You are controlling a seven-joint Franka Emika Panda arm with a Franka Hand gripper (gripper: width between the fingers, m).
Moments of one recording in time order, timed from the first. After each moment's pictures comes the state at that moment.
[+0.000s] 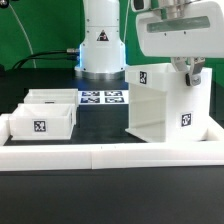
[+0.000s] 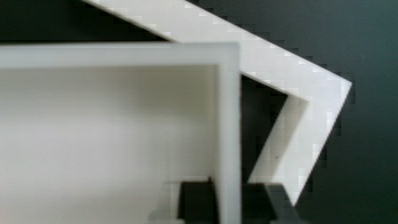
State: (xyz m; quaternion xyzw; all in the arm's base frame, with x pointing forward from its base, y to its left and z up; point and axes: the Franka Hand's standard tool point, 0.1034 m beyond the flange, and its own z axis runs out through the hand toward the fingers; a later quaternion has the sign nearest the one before) arm 0.596 0.103 0.105 -0.83 0.55 0.02 0.10
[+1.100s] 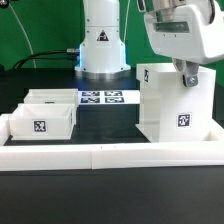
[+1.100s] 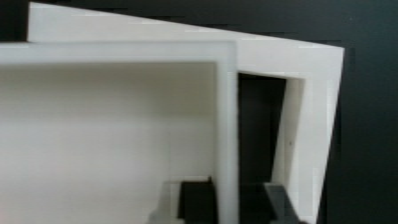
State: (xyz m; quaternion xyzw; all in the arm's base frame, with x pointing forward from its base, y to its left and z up) arm 0.596 0.101 0.103 -0.76 0.64 0.05 0.11
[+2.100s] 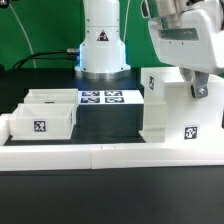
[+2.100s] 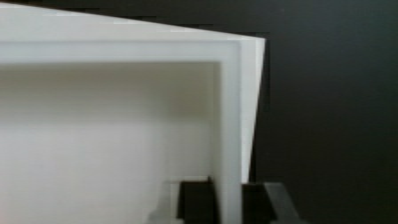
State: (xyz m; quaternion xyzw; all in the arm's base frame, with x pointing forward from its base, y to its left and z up) arm 0.641 0.100 0.098 -0.74 0.66 0.06 0.12
